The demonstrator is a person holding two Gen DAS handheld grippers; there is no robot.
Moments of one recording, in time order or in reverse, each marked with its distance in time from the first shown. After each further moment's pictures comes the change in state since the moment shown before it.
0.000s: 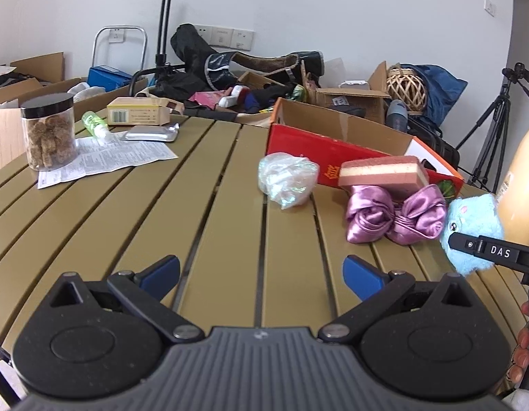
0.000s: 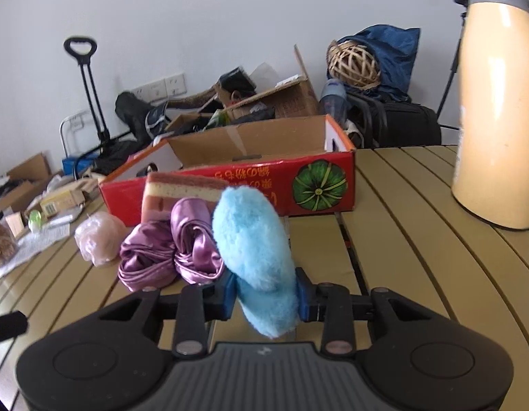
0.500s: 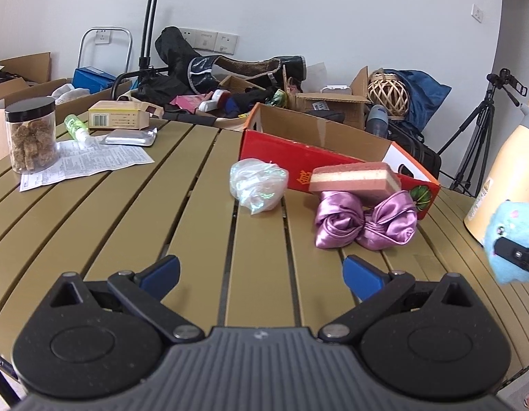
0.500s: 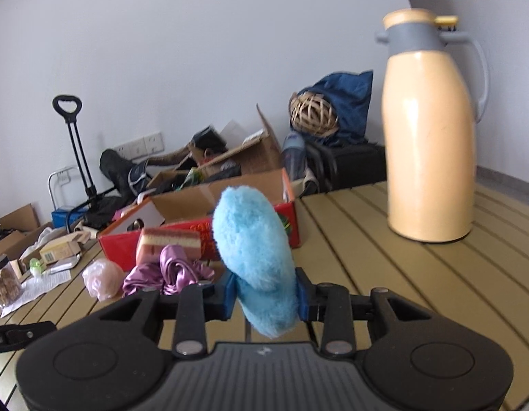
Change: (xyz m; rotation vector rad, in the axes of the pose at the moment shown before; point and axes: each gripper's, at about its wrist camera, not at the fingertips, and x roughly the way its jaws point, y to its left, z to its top) left arm -0.005 -0.016 0.003 -0.010 -0.010 -0.056; right arm -0.087 -0.028 -0.011 0.058 -0.182 -0.071
